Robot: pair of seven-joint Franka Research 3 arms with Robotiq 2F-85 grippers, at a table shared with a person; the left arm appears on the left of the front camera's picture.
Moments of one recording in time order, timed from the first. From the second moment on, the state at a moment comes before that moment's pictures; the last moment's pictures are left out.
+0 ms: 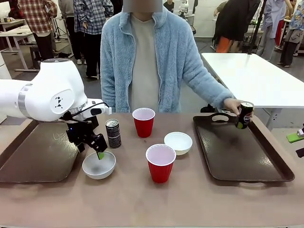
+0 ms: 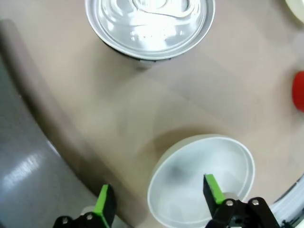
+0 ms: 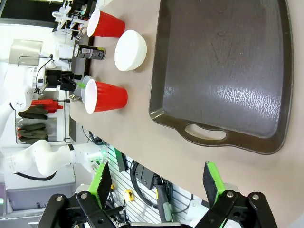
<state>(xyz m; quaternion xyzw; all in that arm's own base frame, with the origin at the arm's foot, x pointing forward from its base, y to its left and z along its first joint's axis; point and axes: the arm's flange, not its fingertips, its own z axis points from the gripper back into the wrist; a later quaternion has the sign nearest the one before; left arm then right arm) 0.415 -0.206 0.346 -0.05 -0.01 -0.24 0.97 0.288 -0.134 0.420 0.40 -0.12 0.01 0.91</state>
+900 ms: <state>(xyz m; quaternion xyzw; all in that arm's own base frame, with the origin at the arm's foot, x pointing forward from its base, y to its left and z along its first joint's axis) 0.411 -0.207 0.345 -0.02 -0.01 -0.26 0.97 0.288 -0.134 0.420 0.40 -0.12 0.01 0.91</state>
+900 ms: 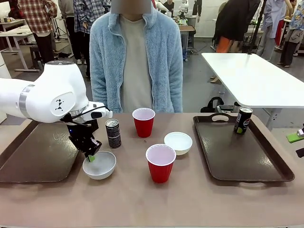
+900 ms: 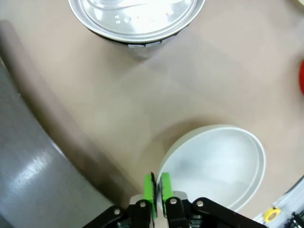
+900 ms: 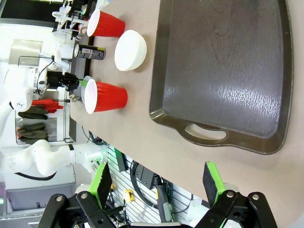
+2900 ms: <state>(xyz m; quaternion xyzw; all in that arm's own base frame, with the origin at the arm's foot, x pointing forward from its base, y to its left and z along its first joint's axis) 0.447 -0.002 0.471 -0.04 -0.10 -0.08 0.99 0.287 -0.135 0.420 0.40 -0.12 0.01 0.91</state>
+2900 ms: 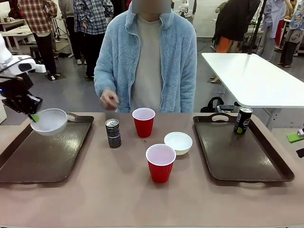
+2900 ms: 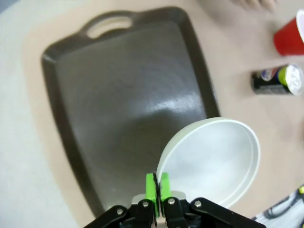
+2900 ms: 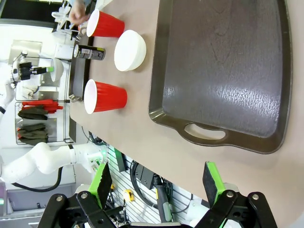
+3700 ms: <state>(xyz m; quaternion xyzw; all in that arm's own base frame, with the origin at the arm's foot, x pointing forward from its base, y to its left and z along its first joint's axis) 0.431 0.069 0.401 -0.03 -0.08 -0.04 1.00 0.287 -0.135 0.420 0.40 -0.12 0.01 0.91</state>
